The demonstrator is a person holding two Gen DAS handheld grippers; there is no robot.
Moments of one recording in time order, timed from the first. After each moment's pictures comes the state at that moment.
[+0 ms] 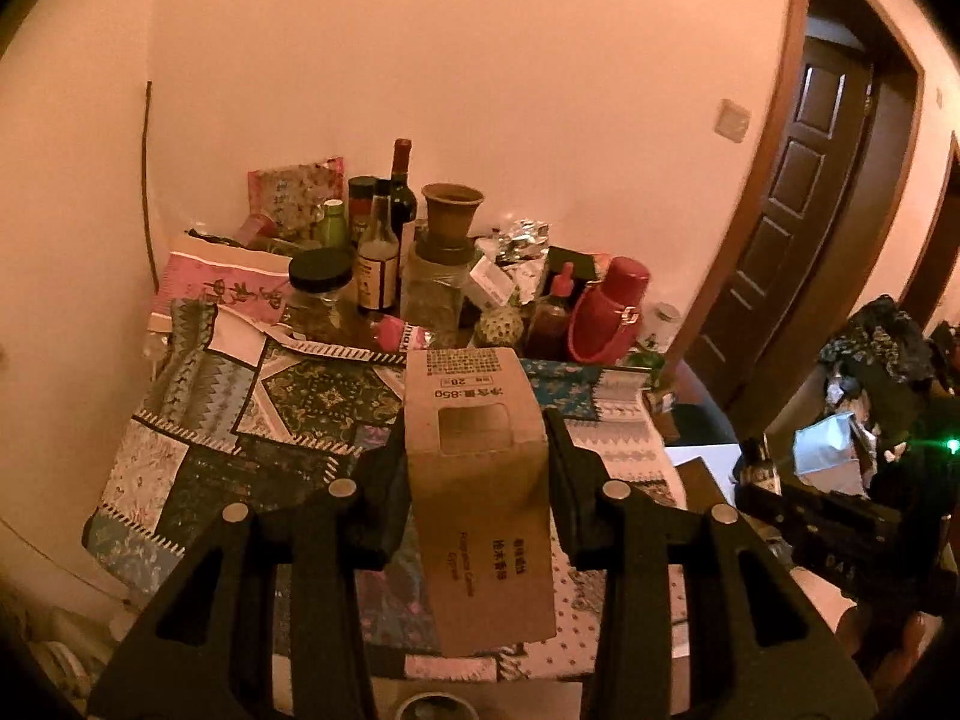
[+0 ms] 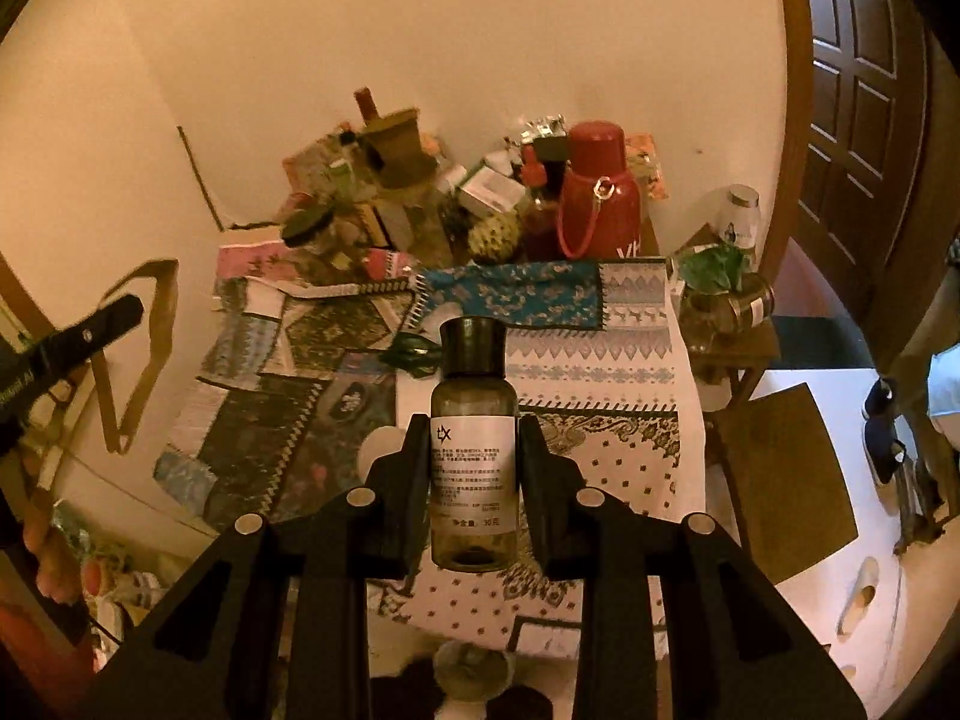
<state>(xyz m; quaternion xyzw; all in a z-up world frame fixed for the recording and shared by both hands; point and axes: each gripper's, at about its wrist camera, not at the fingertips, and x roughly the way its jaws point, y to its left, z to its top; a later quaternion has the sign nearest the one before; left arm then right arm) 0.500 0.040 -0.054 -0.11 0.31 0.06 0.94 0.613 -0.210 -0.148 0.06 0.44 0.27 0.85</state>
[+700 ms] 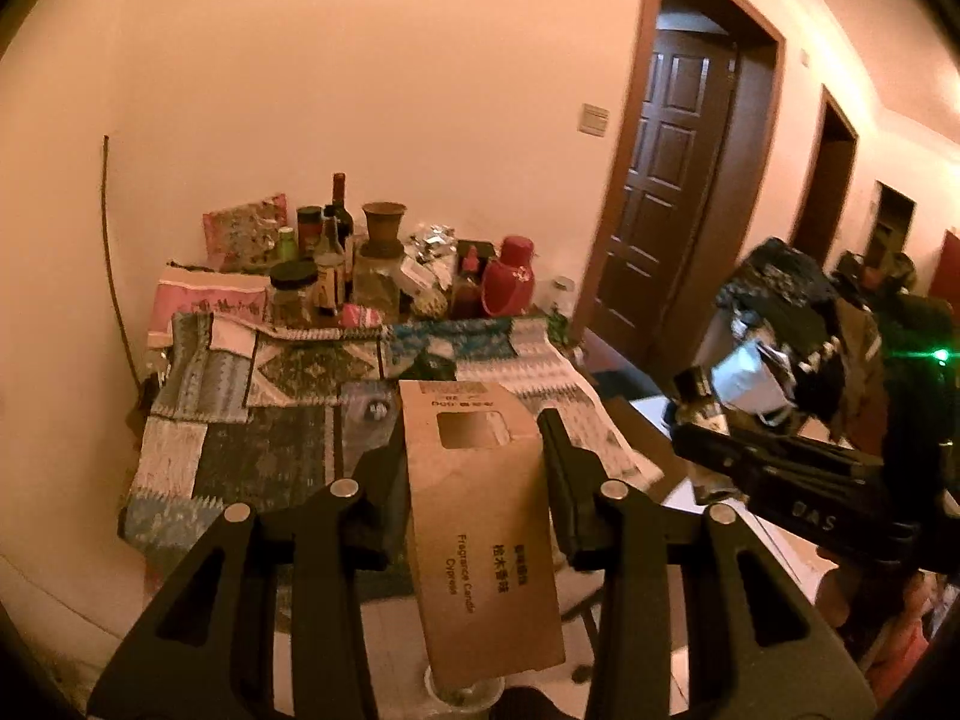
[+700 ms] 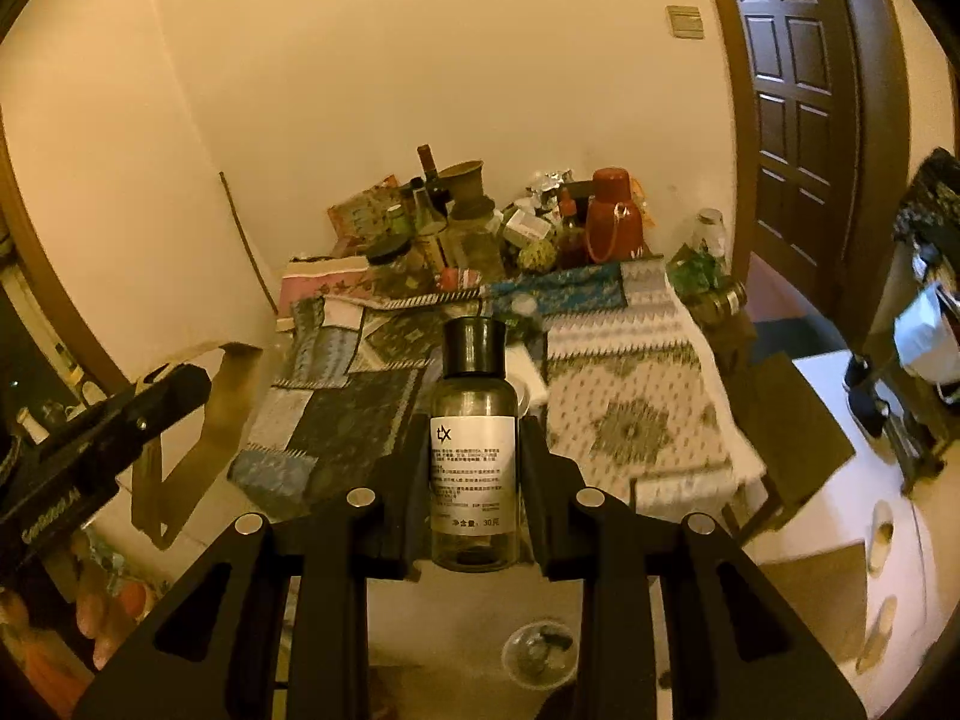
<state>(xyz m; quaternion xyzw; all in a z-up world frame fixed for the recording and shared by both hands) 0.293 0.051 -0.031 -0.06 0.28 -0.07 0.96 0.400 -0.170 -0.087 0.10 0.38 0.23 0.89</state>
